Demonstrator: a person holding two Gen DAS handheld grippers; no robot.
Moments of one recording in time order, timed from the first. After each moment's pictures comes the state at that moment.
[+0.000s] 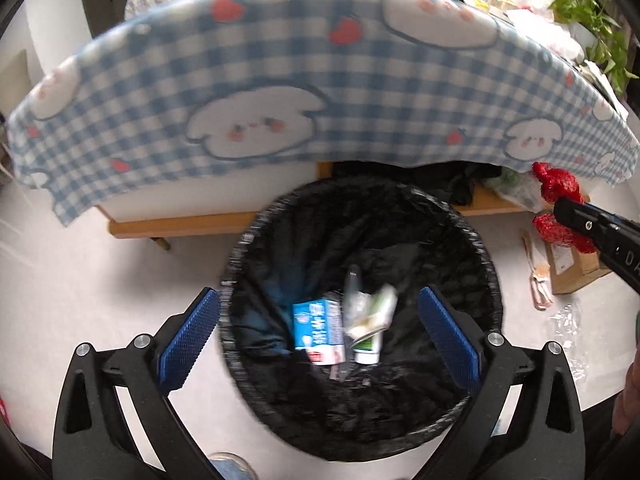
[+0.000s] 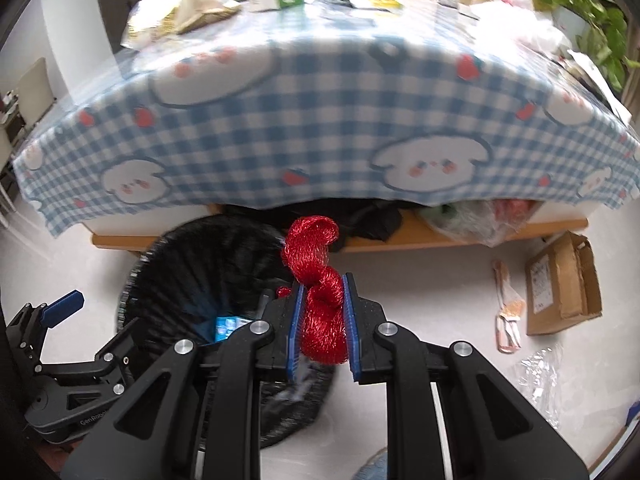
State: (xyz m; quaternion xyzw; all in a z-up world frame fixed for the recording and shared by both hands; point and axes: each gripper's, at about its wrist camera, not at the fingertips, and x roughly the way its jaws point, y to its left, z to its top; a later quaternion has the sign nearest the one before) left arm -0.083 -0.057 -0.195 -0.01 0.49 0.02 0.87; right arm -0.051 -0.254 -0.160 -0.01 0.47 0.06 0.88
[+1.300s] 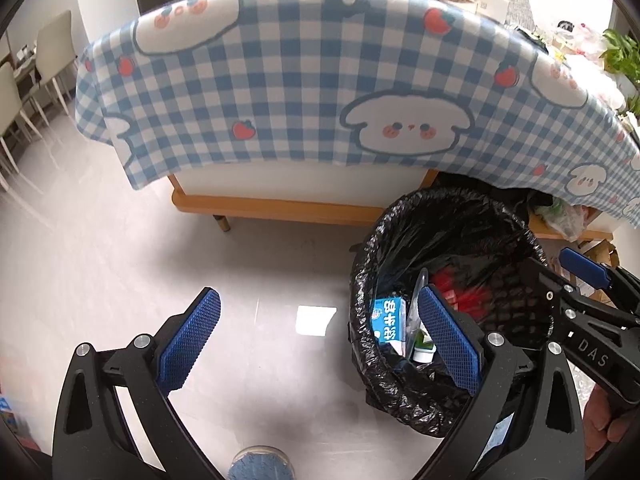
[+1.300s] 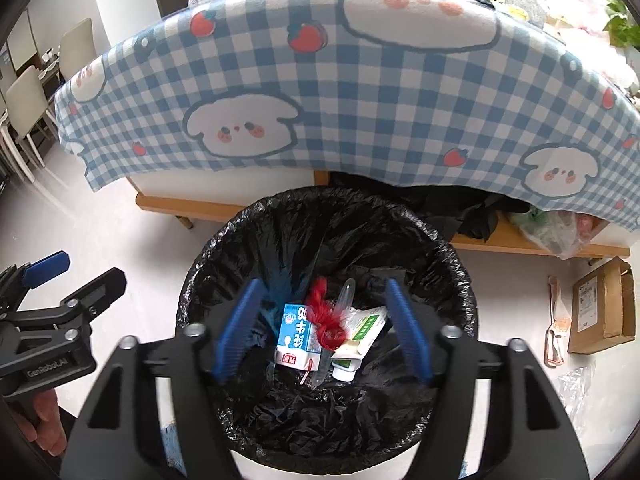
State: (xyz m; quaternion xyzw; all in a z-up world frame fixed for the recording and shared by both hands) left arm -0.109 0.046 -0.189 -0.06 0.49 0.08 0.87; right arm -0.065 -0.146 -0.187 -0.04 0.48 0.13 0.87
